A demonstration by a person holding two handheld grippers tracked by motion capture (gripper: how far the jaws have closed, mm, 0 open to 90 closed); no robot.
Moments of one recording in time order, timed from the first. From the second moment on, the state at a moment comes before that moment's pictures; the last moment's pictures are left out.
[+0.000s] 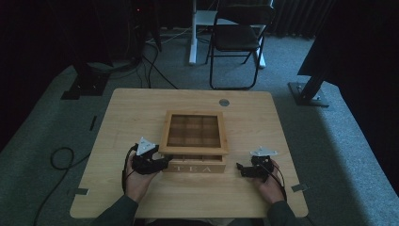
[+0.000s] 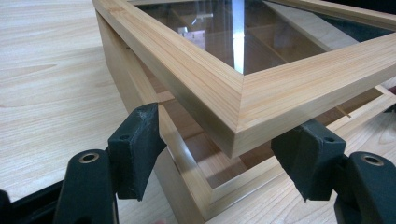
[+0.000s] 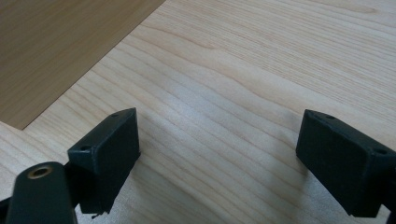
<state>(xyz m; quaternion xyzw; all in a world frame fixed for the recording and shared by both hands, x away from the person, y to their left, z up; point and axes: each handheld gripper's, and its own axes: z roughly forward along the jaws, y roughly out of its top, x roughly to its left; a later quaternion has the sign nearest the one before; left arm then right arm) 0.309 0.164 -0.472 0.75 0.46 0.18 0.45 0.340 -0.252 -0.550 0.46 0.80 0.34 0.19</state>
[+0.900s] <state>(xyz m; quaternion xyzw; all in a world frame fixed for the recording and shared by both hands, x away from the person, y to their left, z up) 0.302 0.167 -0.483 0.75 0.46 0.17 0.43 0.340 -0.252 -0.550 0.46 0.80 0.34 0.19</state>
